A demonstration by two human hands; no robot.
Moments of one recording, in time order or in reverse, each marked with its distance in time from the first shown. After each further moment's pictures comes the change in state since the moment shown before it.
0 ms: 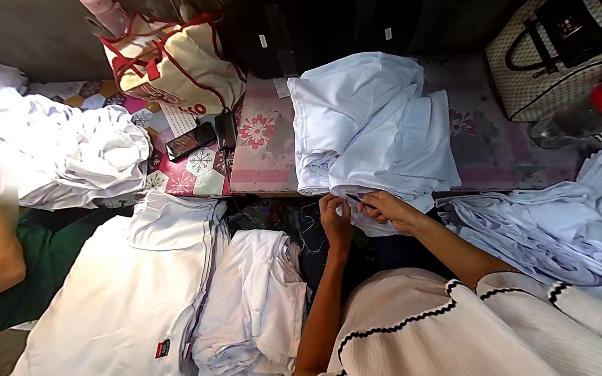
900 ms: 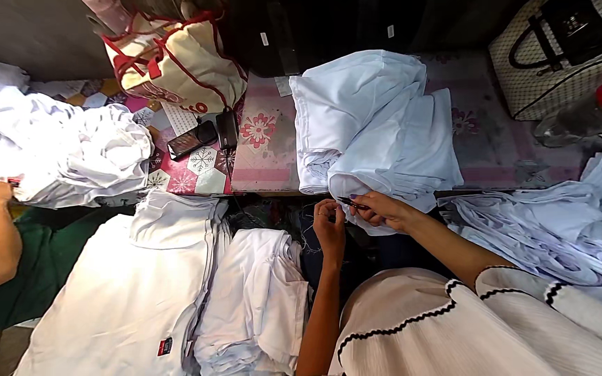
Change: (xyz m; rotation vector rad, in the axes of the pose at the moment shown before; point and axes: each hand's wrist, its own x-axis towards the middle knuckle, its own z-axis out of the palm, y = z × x) left_hand -0.003 0.012 -0.032 -0.239 -0.034 -0.151; right_hand 0.011 -0.007 0.010 0.068 -0.151 0.098
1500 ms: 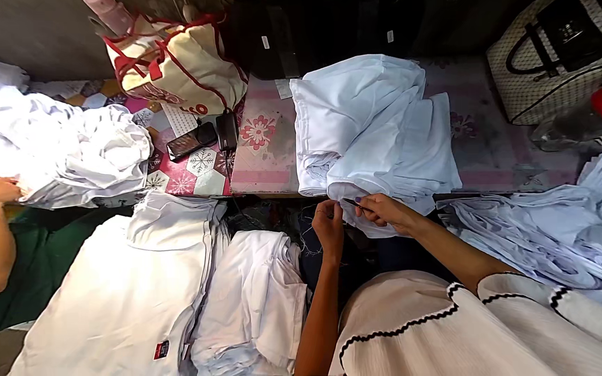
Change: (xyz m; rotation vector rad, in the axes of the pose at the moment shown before) left_hand 0.009 -0.006 0.008 0.086 0.017 -0.055; right_hand -0.012 0.001 -0.002 -0.173 0.128 -0.081
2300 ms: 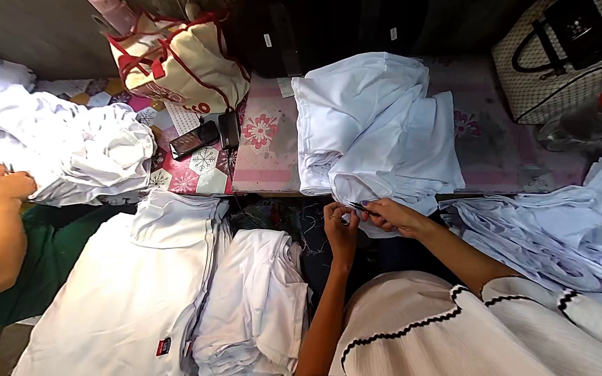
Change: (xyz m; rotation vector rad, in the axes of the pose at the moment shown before) left_hand -0.020 -0.001 0.010 0.003 -0.028 0.187; right_hand -0.004 0.011 -0.006 0.030 -0.013 0.110
